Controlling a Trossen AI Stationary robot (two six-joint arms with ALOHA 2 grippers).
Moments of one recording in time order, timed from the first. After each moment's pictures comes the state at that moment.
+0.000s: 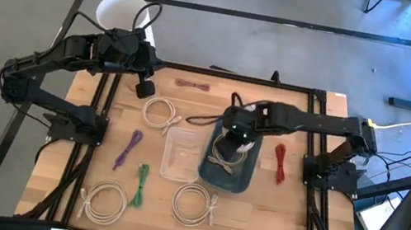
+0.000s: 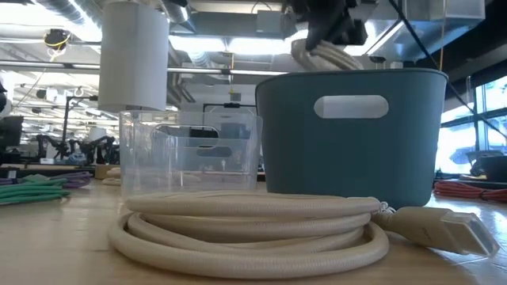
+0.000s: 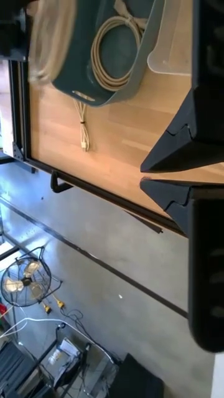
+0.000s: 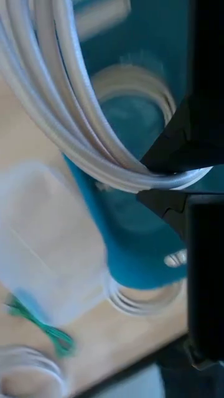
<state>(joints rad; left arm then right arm) 0.30 1.11 1.48 -0.95 -0.29 0.18 0.07 1.68 1.61 -1.09 -0.02 0.70</state>
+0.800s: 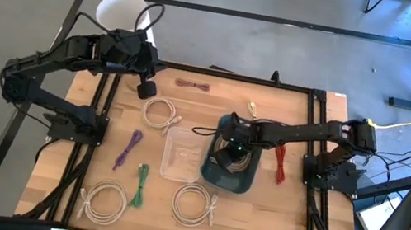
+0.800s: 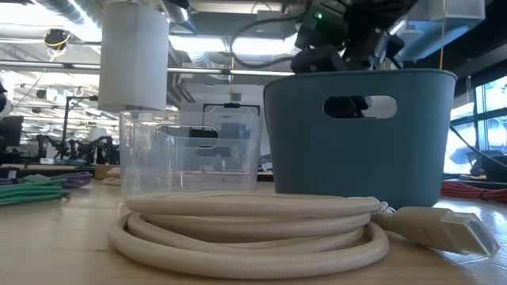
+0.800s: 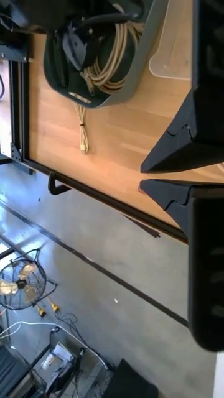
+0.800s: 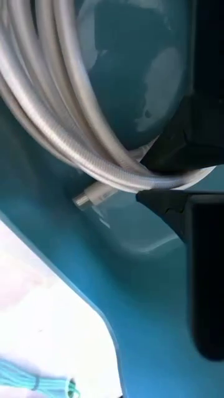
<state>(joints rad) 0.30 1.12 1.48 -0.95 -0.29 0.15 0.00 1.68 1.00 -0.42 -0.21 0.86</state>
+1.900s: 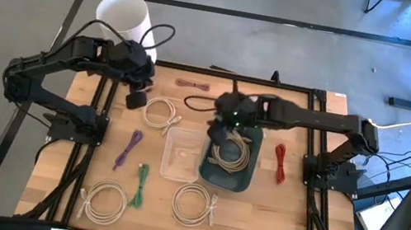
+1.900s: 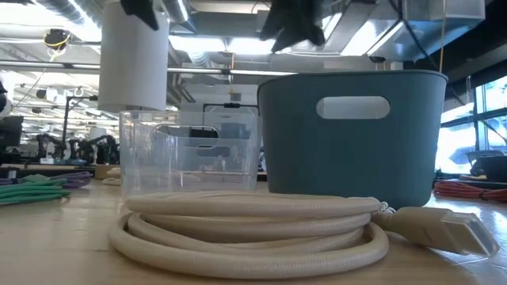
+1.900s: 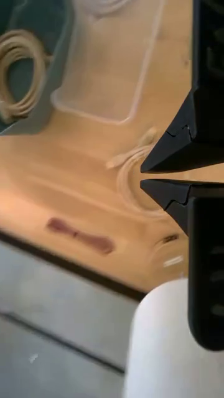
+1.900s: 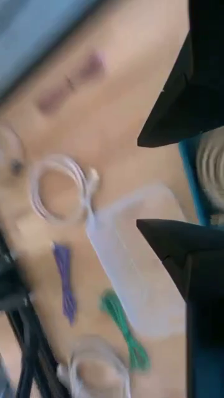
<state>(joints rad) 0.30 1.14 1.48 -1.31 -0.16 0.02 -0.02 1.65 1.61 -0.78 0.20 0.36</state>
